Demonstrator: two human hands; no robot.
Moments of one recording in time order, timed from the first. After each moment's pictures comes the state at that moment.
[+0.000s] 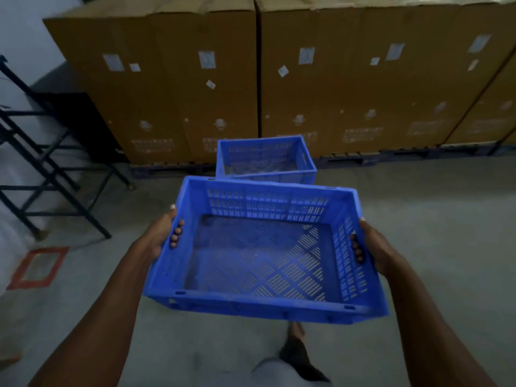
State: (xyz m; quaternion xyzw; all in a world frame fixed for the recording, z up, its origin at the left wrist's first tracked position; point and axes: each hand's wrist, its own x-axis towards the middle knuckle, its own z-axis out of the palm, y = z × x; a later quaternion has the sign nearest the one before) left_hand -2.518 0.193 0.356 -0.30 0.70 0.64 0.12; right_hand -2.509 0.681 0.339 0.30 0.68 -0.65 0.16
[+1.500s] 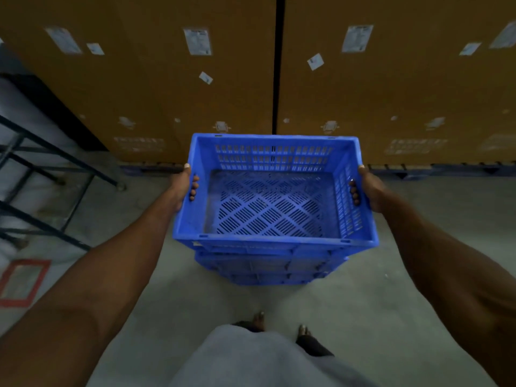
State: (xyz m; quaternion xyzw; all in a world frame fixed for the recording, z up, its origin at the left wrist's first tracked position) left_hand -3.112 0.194 0.302 -0.36 0.72 0.59 0.08; right_hand -3.173 0.670 0.295 0.26 0.72 -0.61 0.21
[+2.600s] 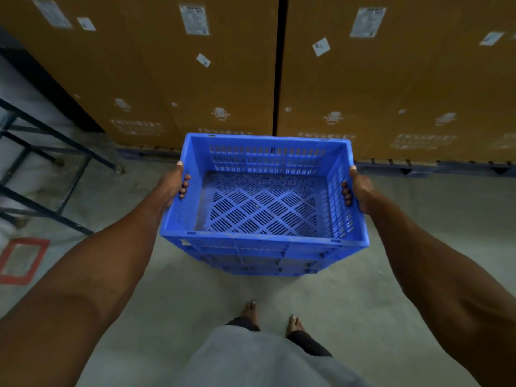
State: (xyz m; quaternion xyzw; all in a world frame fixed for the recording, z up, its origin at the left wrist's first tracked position) left_hand -3.117 0.192 0.269 -0.39 0.72 0.57 0.09; right_hand -3.195 0.669 0.264 0.28 0.73 -0.58 0.21
